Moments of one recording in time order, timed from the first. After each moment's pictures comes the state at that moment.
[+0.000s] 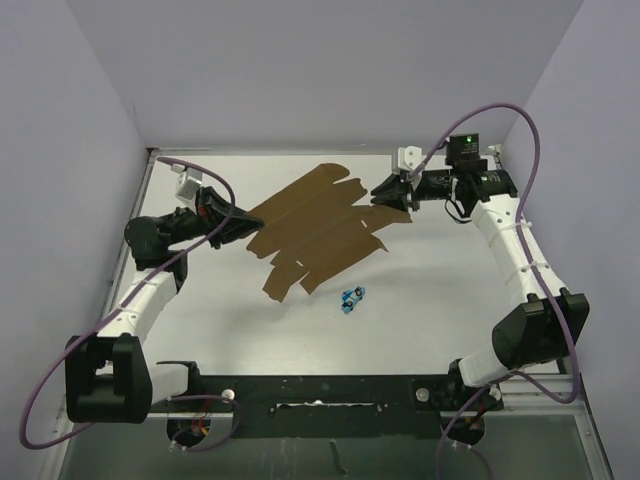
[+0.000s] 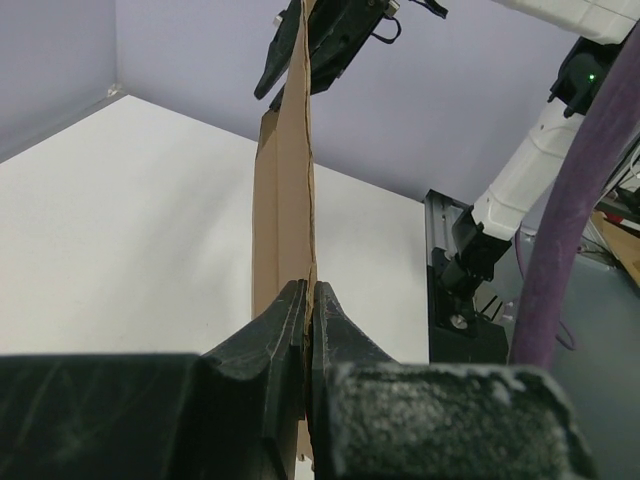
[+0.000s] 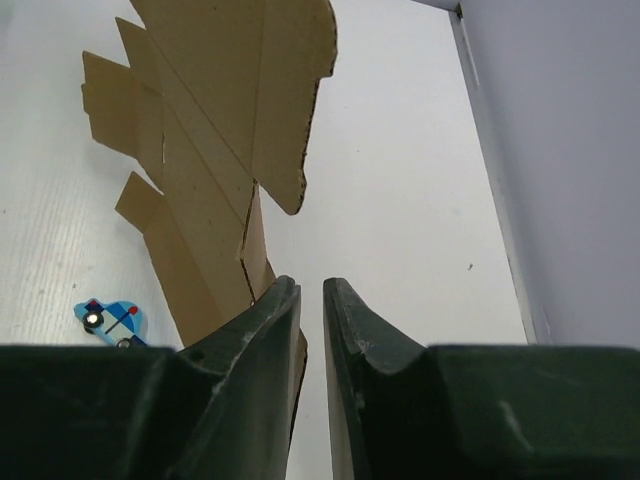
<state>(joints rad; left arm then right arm) -0.03 1.23 0.71 1.14 1.25 -0.93 0.15 1.50 1.53 -0.75 -1.15 -1.03</state>
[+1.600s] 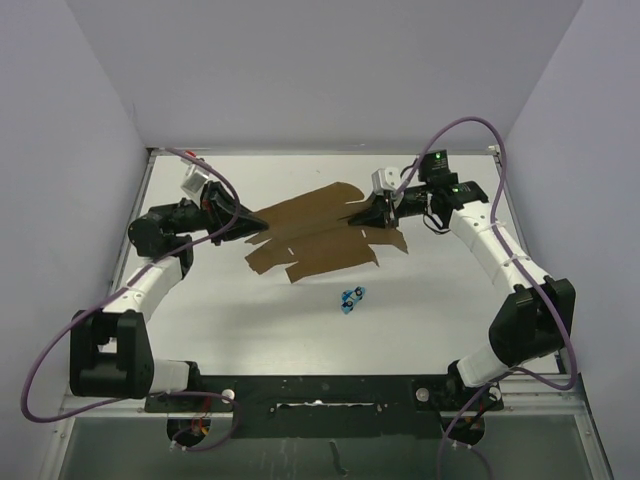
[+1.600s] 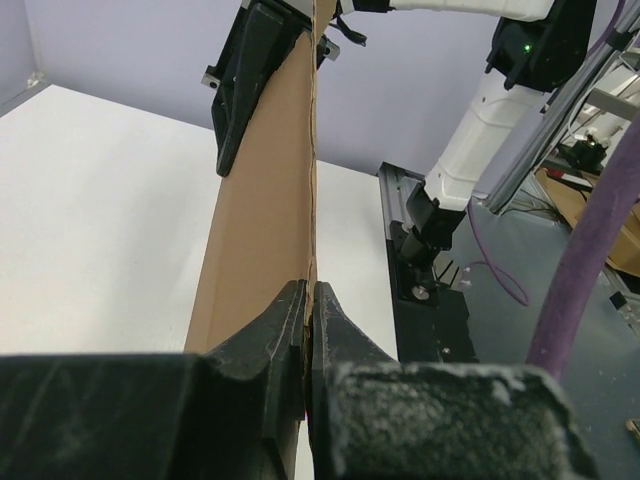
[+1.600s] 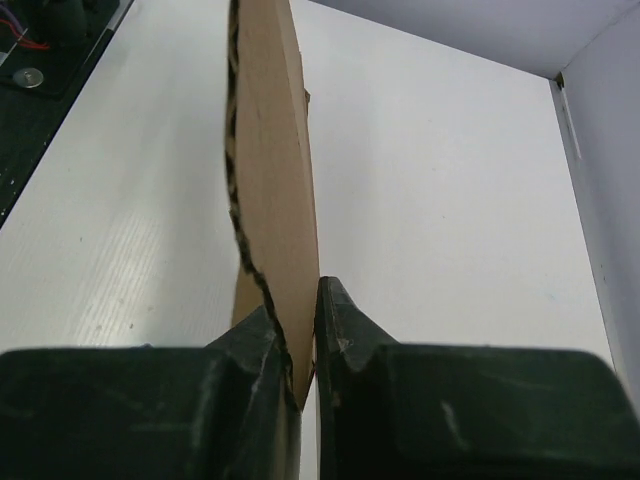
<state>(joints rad) -0.07 1.35 0.80 1.43 1.36 -1.19 0.28 1.53 1.38 -0.63 -1.26 -1.03</state>
